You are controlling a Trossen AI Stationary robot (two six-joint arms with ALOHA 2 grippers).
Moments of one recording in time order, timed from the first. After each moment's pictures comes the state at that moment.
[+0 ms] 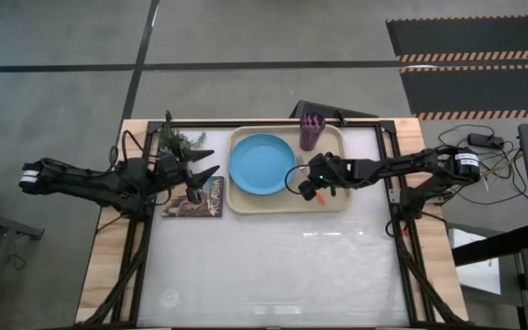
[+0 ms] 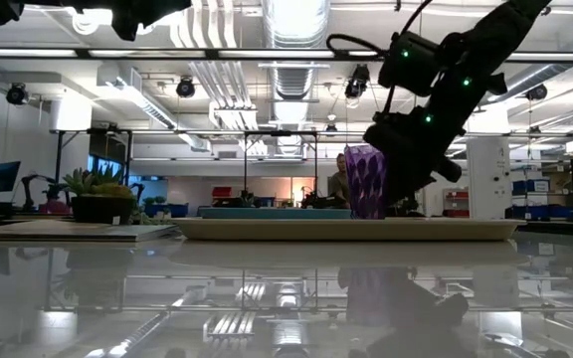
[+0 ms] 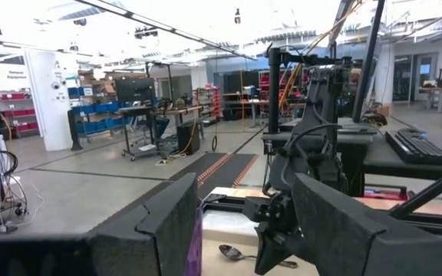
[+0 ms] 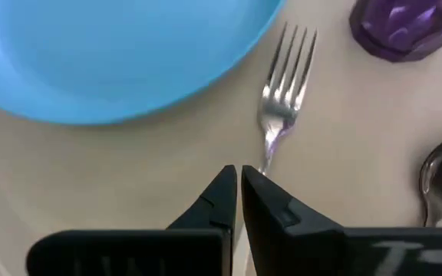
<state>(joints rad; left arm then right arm) -0.07 0.70 0.49 0.44 -0.42 0.14 -0.21 1.49 0.71 -0.17 0.26 0.56</state>
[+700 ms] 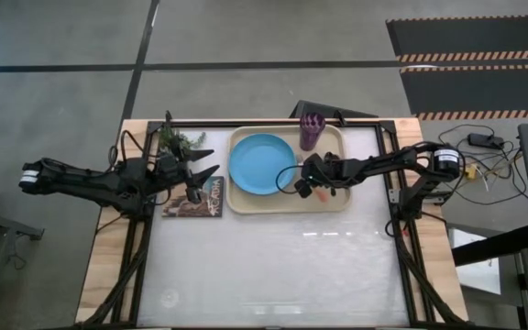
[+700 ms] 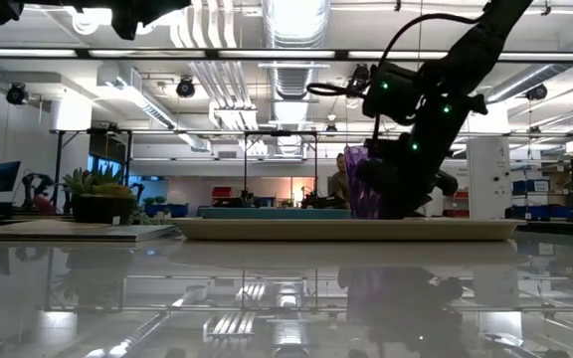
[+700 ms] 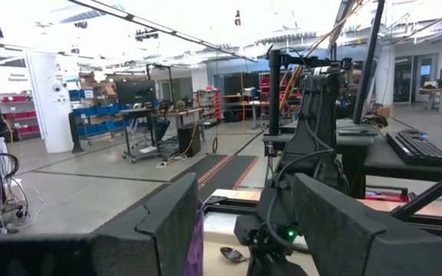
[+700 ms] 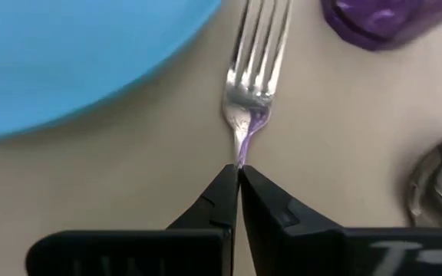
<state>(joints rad) -0.07 0.70 0.49 0.44 -0.42 0.14 -0.24 1.66 0.76 -0.18 0.36 0.56</state>
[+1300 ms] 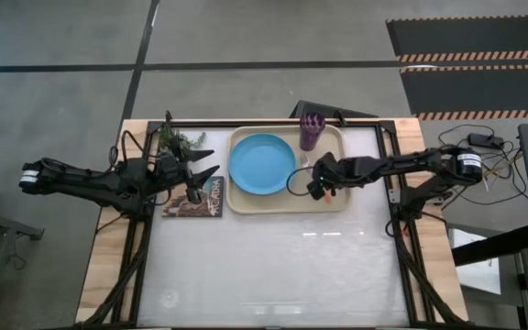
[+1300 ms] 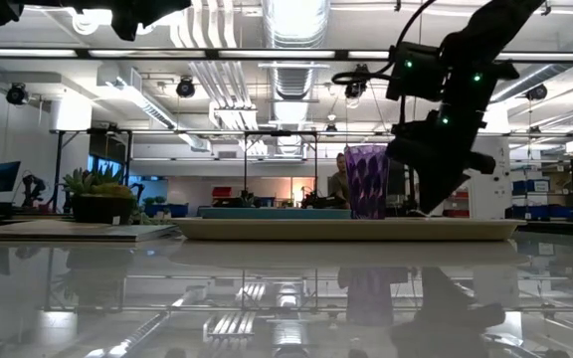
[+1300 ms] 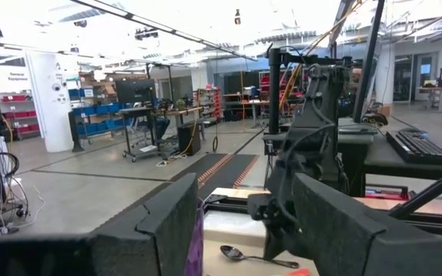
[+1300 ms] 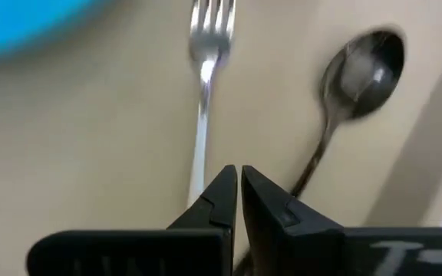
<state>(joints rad) -0.07 0.70 0.49 0.44 -0.42 0.14 -0.22 1.47 0.76 -0.50 0.30 0.70</state>
